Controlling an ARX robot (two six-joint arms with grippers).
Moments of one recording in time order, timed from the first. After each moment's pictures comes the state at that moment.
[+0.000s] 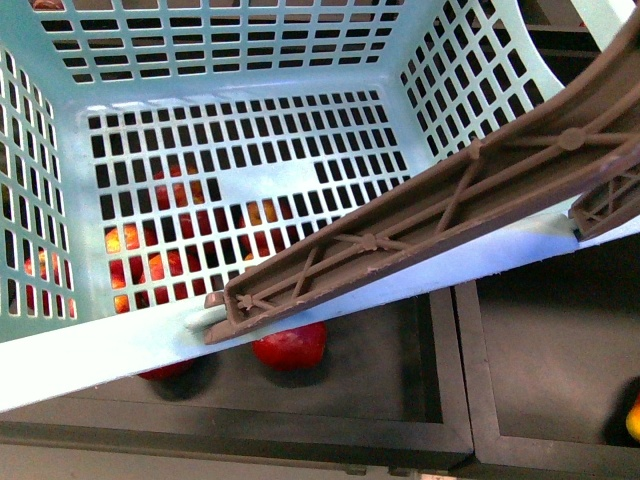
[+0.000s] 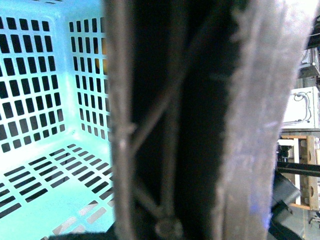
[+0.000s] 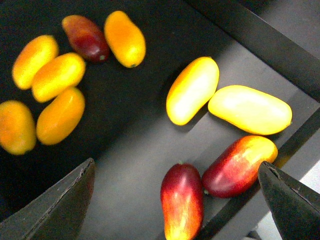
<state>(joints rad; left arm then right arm) -0.64 1.56 1.31 -0.32 0.19 -0.88 -0.44 1.64 0.66 0.17 0.17 0.52</state>
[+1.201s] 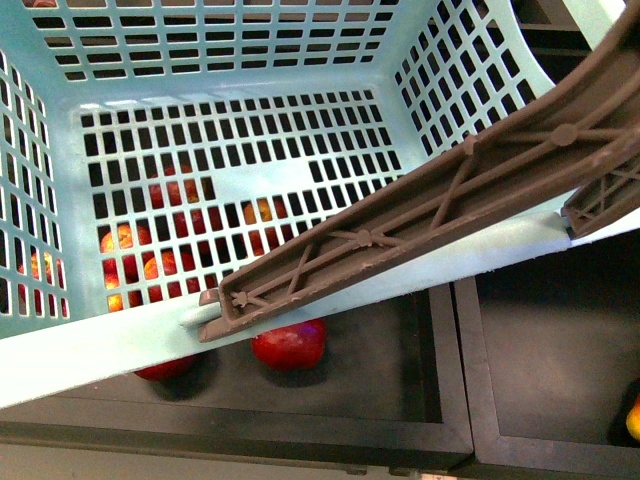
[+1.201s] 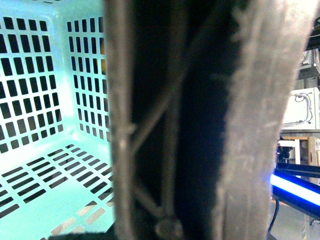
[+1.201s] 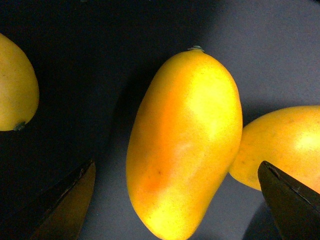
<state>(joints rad) -0.64 1.56 1.31 -0.32 0.19 -0.88 -0.52 2.43 1.28 0.09 0.17 0.71</state>
